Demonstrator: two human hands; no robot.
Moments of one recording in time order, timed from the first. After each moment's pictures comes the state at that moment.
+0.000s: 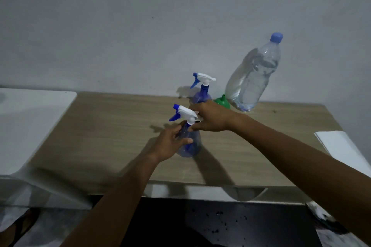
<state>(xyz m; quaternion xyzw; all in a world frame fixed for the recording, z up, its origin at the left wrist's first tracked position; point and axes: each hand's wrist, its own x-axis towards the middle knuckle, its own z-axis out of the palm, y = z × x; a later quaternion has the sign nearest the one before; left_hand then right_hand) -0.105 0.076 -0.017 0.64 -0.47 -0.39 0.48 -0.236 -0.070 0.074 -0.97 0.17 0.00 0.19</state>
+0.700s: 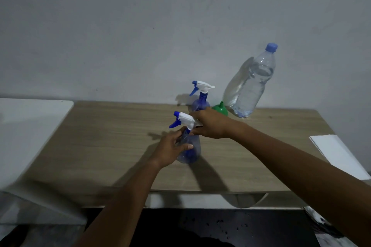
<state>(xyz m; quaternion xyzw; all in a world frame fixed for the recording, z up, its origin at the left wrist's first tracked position) -0.095 0.072 -0.021 0.62 -0.47 -0.40 0.48 -0.229 -0.058 0.080 -0.96 0.21 0.01 0.18</state>
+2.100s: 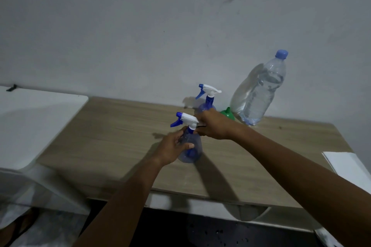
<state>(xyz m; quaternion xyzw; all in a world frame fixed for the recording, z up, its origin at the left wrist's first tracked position) -0.105 0.067 -0.022 0.67 -0.42 -0.38 0.48 -0.234 -0.074 0.078 -0.97 0.17 0.01 0.19</state>
